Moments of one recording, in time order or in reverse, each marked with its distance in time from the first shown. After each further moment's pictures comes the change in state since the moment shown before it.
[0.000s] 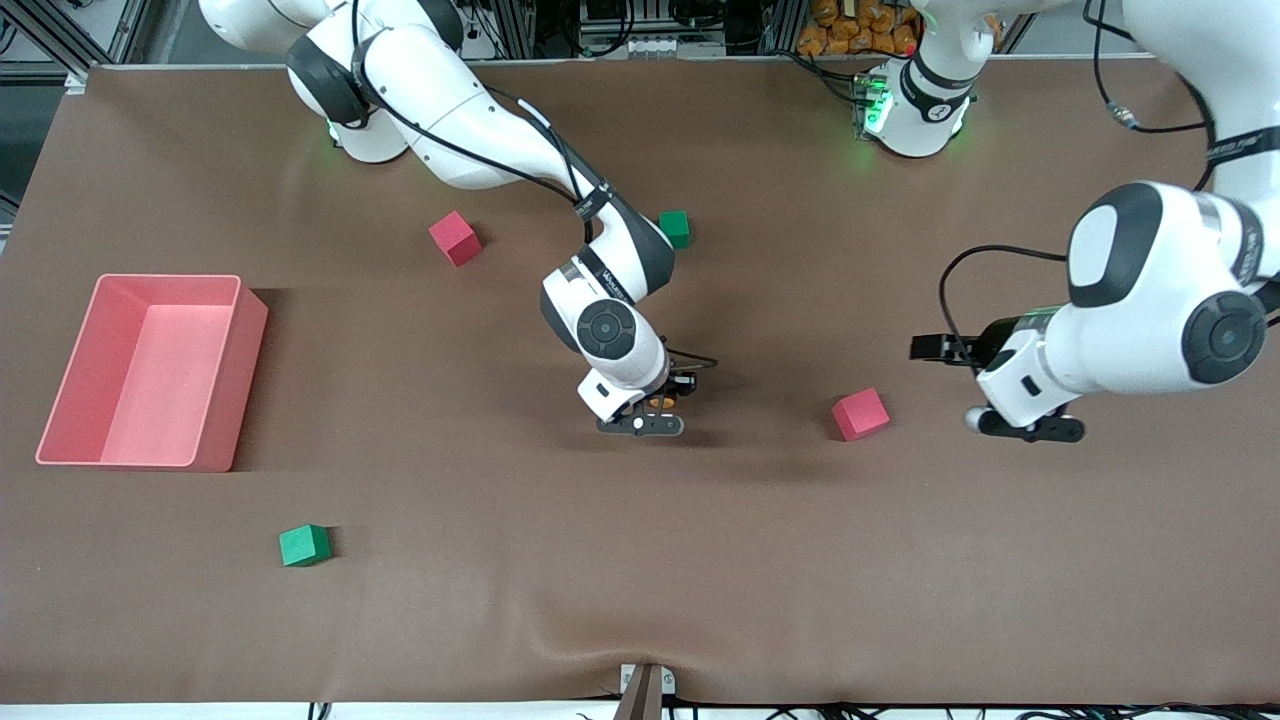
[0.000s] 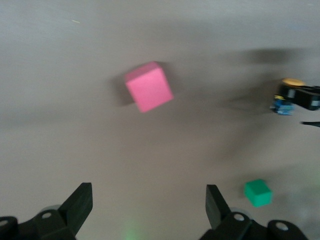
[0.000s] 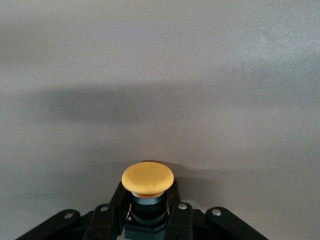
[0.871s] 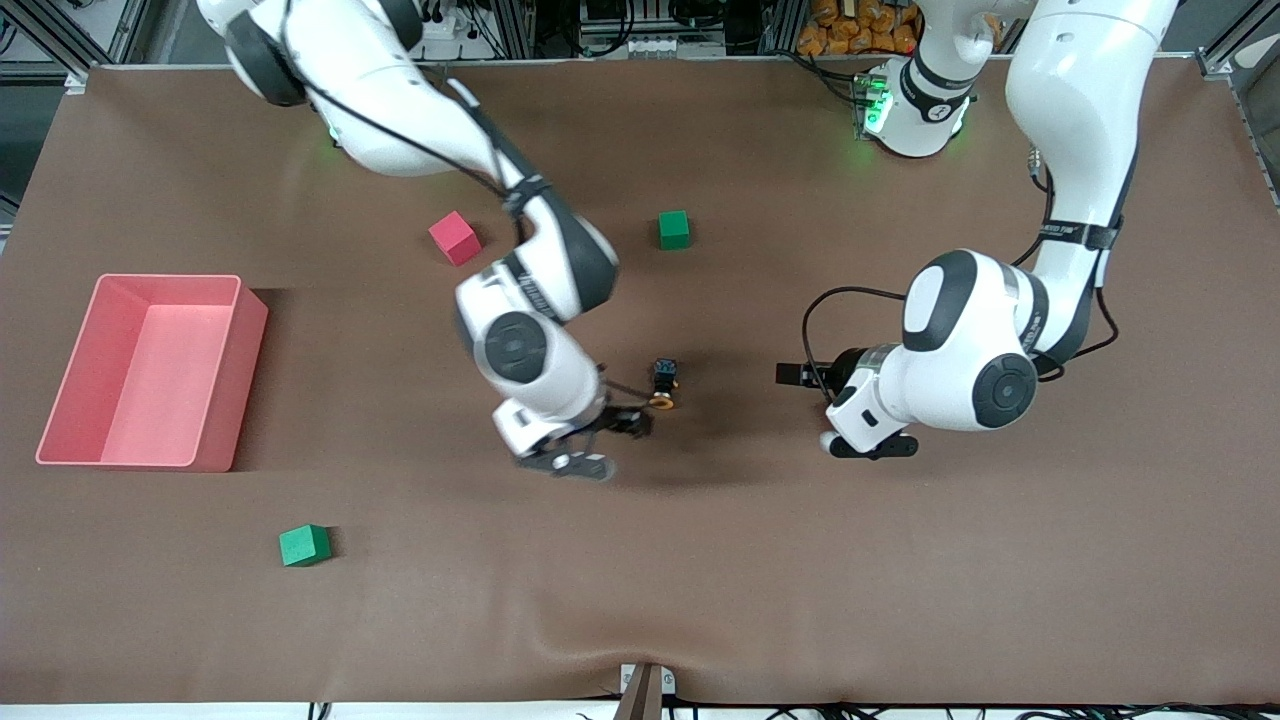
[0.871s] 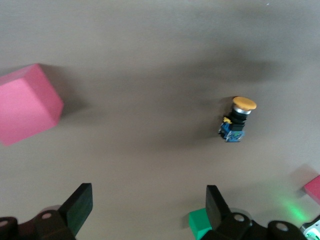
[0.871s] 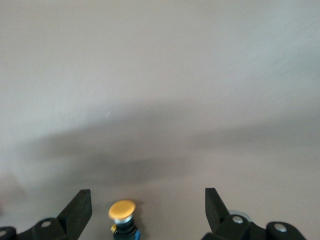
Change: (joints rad) left arm -0.193 0.187 -0.004 0.023 -0.109 0.214 -0.175; right arm -0.191 -0.156 -0.021 0.072 -0.039 -0.196 0.030
